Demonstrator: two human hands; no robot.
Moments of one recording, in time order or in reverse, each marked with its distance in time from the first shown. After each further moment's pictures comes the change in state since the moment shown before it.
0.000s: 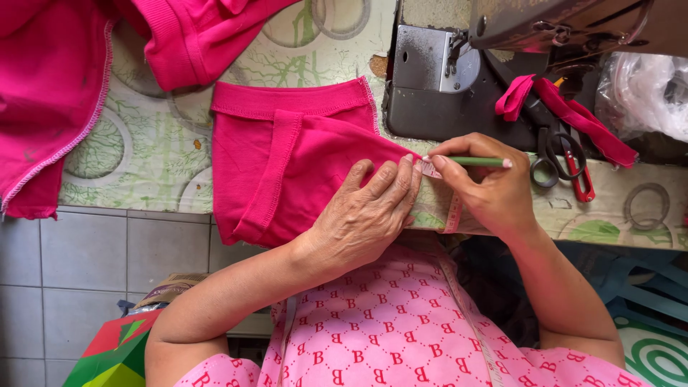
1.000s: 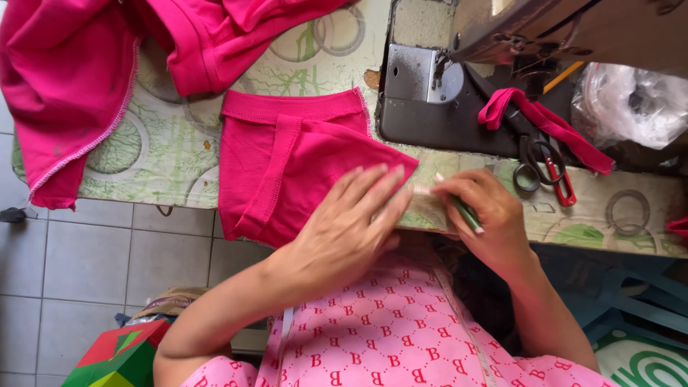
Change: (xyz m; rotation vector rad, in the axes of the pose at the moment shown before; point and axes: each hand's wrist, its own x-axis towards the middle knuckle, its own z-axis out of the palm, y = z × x) left_hand -0.006 0.006 -0.045 -0.318 -0.046 -0.093; right_hand -0.045 -0.003 -0.011 -0.283 0.005 -0.147
